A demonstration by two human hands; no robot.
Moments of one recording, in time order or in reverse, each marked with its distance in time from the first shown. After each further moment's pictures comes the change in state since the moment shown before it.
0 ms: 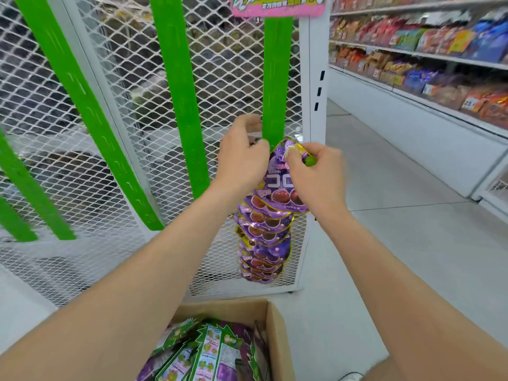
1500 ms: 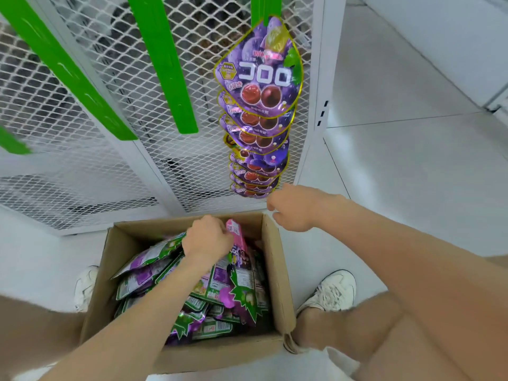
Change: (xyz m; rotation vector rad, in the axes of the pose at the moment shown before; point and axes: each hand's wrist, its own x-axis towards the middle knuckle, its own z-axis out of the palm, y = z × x) left_hand -0.217 -0.246 0.011 0.806 -0.476 -0.644; right_hand -0.142 0.127 0.014 -0.981 -1.419 -0.217
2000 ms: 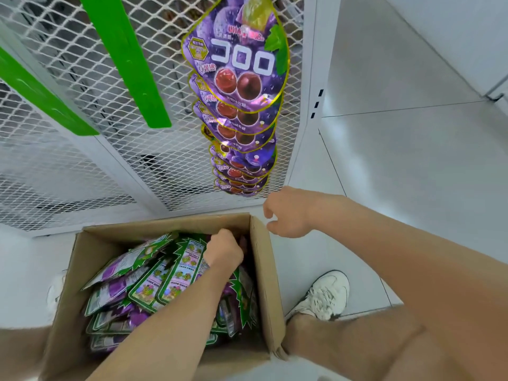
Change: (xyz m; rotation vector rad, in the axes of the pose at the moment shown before) left_hand 0.041 0.030 0.112 -0.001 -0.144 -0.193; right_hand 0.006 0.021 0.006 0.132 -0.119 0.005
